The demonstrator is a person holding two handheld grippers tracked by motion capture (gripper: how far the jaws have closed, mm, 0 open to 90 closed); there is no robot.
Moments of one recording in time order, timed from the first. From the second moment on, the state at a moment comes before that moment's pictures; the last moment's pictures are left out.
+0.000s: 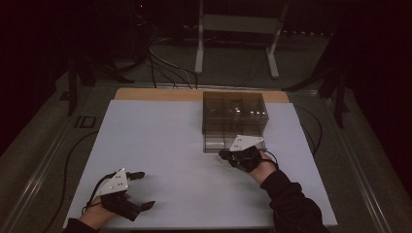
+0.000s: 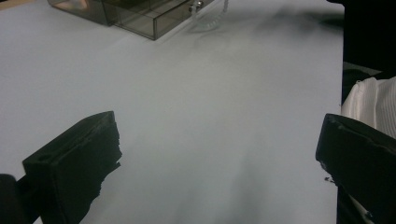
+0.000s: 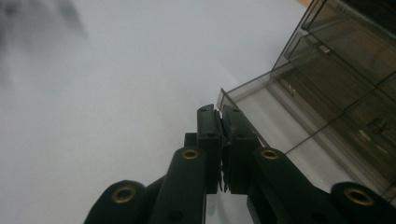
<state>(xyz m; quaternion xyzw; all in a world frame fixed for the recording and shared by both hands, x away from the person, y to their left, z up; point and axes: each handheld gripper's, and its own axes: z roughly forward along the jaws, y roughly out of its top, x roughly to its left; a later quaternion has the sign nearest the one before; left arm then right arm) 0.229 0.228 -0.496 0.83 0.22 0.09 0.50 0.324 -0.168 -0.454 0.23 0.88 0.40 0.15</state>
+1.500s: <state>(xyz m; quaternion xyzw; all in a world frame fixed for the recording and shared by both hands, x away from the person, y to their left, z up) 0.230 0.228 -0.496 0.84 0.22 0.09 0.49 0.322 -0.180 -0.403 0.22 0.85 0.43 0.18</state>
